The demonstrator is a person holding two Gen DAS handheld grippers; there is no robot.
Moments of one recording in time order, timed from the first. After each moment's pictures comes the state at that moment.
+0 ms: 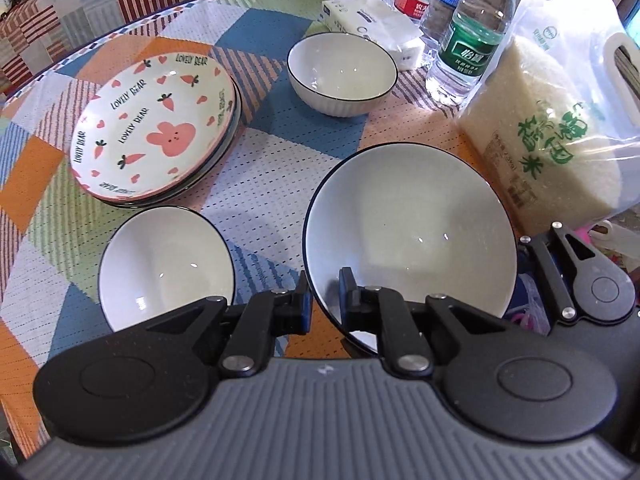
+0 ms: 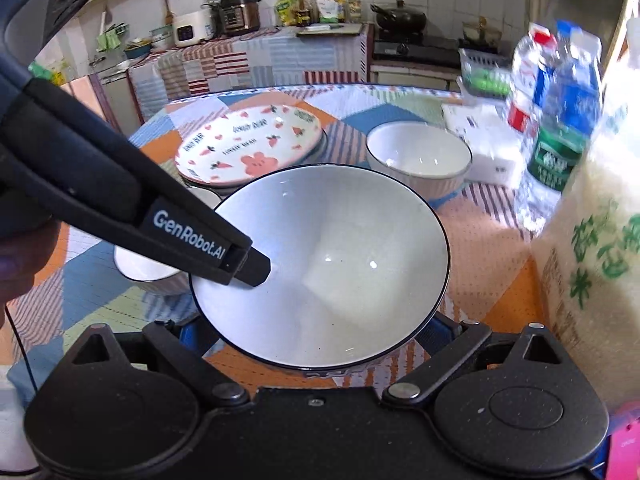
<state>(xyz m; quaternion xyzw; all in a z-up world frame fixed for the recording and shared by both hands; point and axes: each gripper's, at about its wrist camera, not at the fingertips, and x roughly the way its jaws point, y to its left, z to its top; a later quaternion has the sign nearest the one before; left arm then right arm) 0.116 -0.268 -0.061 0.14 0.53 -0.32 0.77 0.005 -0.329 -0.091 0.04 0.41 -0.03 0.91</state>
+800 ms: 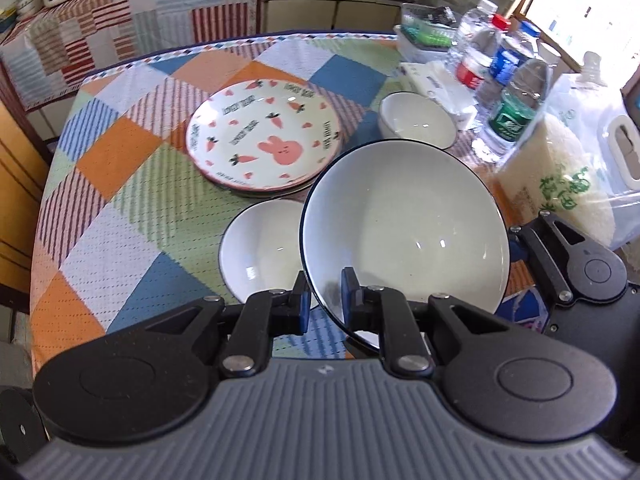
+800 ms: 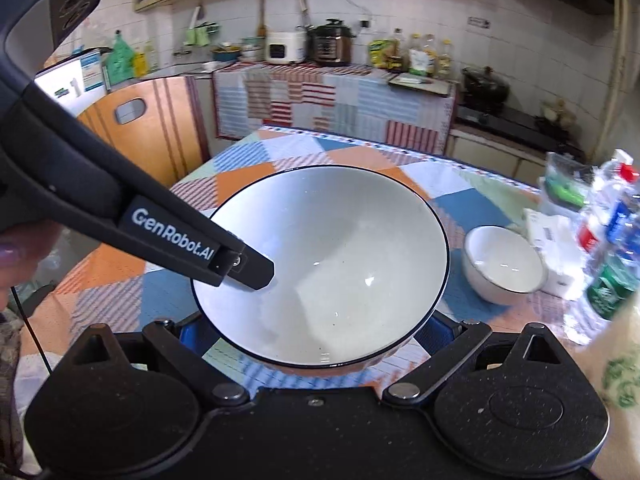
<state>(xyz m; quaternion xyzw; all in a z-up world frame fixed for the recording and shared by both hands) 0.117 -0.159 -0.017 0.07 0.50 -0.27 0.82 0.030 -0.259 -0.043 -0.03 0.37 0.08 0.92</state>
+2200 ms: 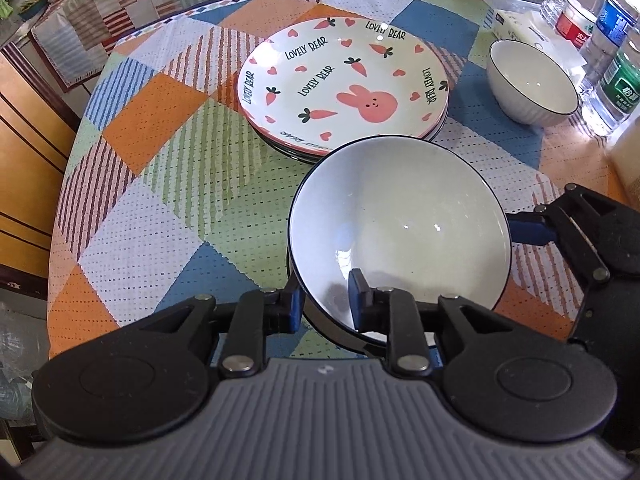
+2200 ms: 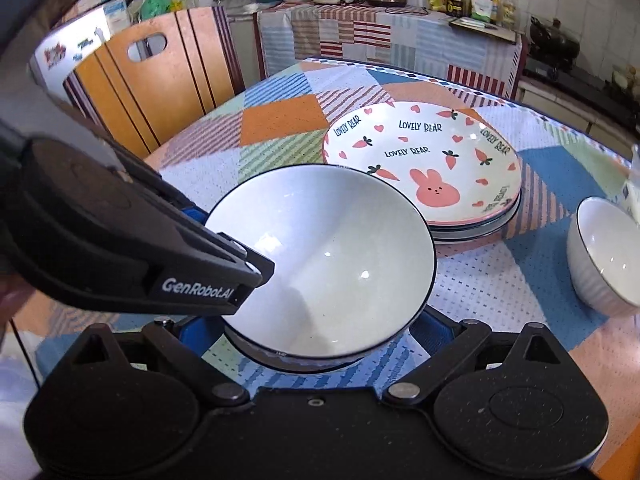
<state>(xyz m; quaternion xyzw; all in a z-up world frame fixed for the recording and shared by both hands) 0.174 -0.166 -0.104 0.13 0.53 -0.18 0.82 0.100 -0.256 -0.111 -0.01 0.44 0.15 0.88</state>
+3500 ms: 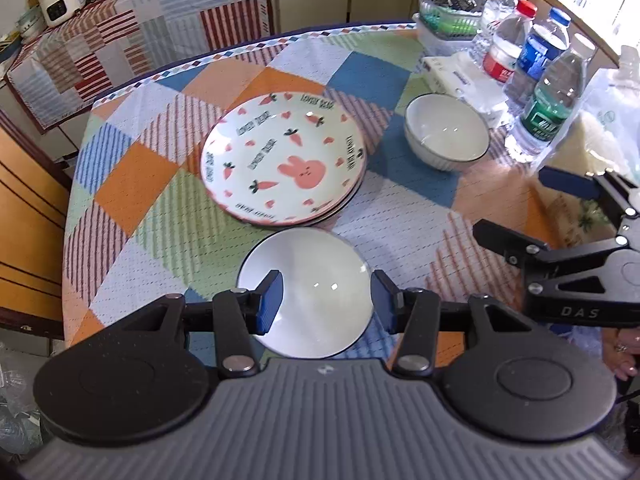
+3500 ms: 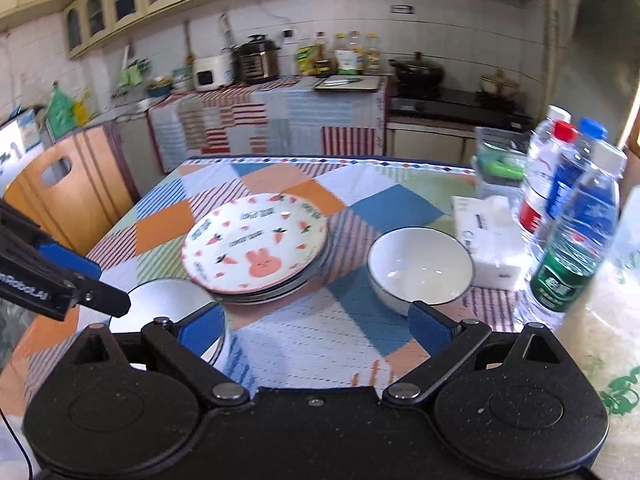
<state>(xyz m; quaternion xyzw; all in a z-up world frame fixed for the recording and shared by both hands) 0.157 -0.202 -0.003 0.13 0.51 -0.24 0.82 0.060 -0.367 -0.042 0.05 0.35 -0.01 0.94</state>
